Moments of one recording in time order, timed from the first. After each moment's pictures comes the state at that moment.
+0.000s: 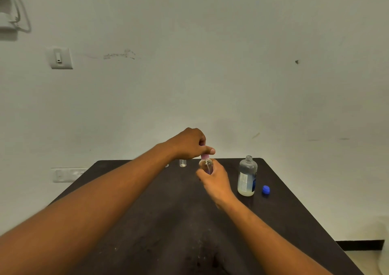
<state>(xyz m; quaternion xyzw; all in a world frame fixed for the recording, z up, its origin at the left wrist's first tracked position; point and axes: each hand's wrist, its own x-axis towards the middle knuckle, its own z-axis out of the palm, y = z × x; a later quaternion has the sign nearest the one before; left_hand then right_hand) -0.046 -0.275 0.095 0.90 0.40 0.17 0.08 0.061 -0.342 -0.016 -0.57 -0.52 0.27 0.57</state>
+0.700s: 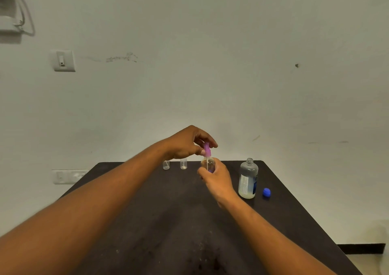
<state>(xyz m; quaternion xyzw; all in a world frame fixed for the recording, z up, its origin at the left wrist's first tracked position) -0.063 -0.276 0.102 0.90 0.30 0.23 0.21 0.060 -0.338 -0.006 -0.58 -0.51 0.27 0.58</state>
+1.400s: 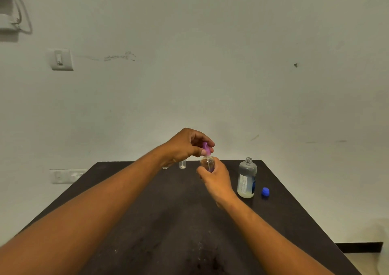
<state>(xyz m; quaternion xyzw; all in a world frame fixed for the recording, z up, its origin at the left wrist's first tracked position) -0.065 -0.274 0.086 0.83 0.30 0.30 0.36 0.058 -0.345 -0.003 -0.57 -0.51 0.27 0.59</state>
